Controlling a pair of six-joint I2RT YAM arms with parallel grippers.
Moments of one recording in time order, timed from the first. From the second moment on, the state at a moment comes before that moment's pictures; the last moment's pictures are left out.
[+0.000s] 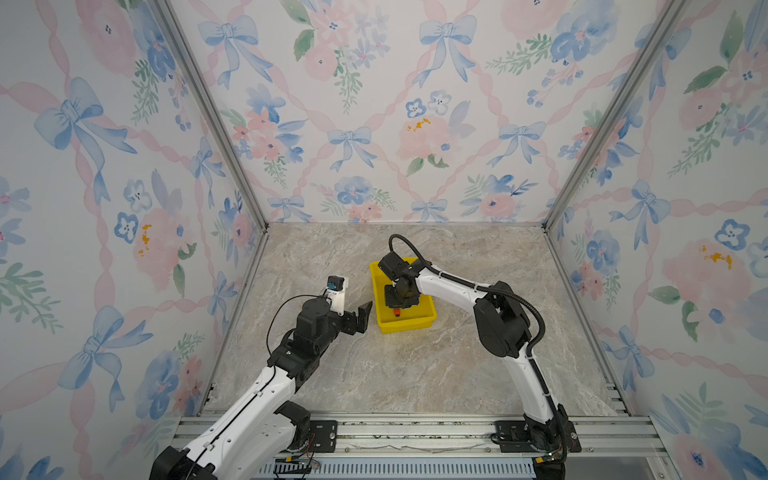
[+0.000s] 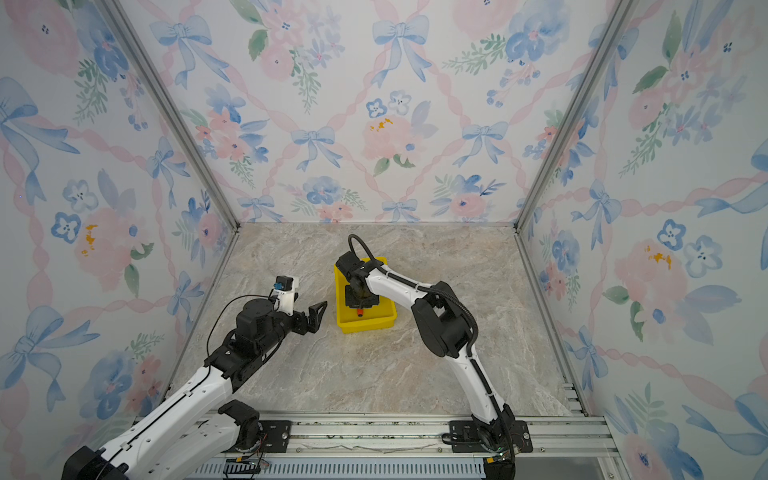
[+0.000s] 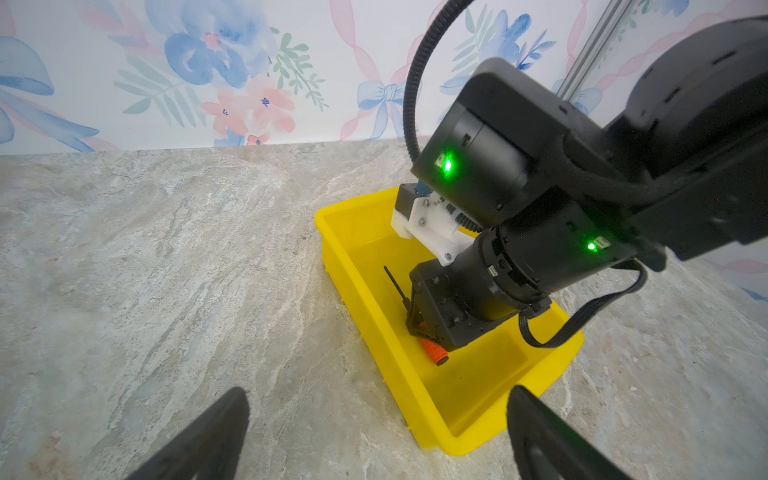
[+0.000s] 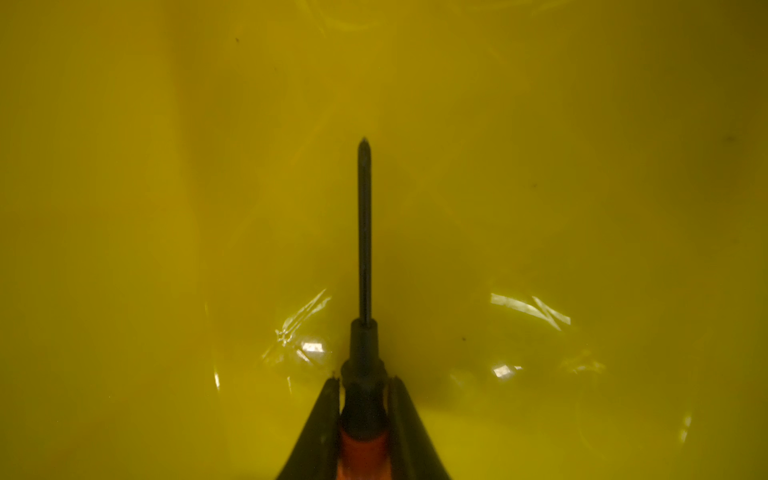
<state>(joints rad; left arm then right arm) -0.43 0.84 0.47 0.01 0.01 -0.17 0.78 2.31 1.90 -0.85 0.03 0.64</state>
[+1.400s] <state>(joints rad) -0.40 0.84 0.47 0.01 0.01 -0.17 0.78 1.78 1.62 -0.83 0.29 0.58</state>
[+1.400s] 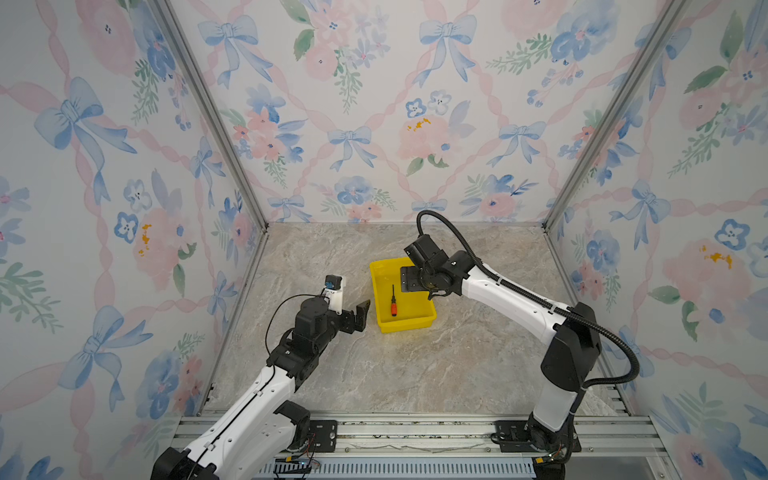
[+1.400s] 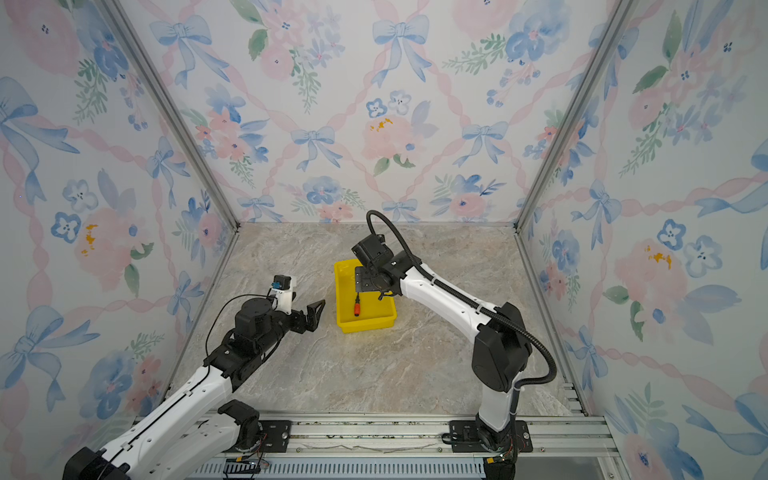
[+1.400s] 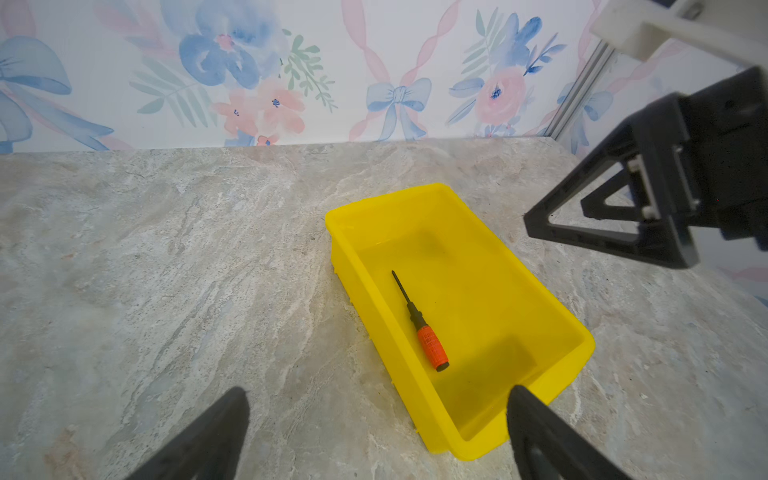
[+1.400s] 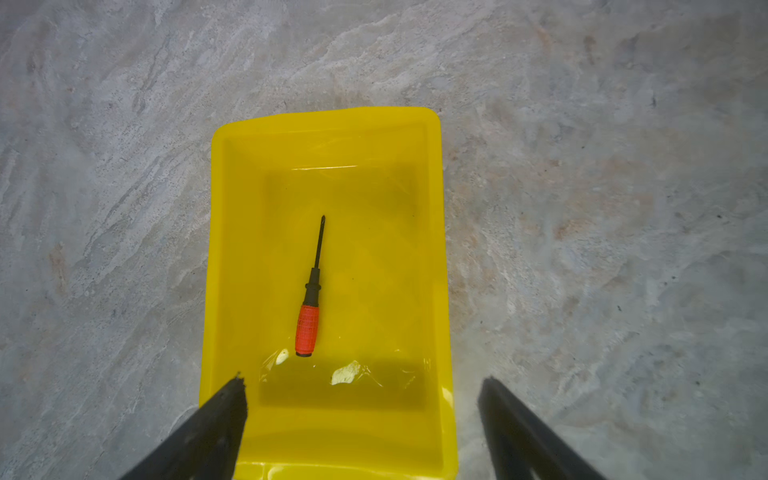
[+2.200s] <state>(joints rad) -0.33 0.87 0.47 -0.05 -0.21 -0.19 0.46 1.23 1.07 -0.74 0.50 0.51</state>
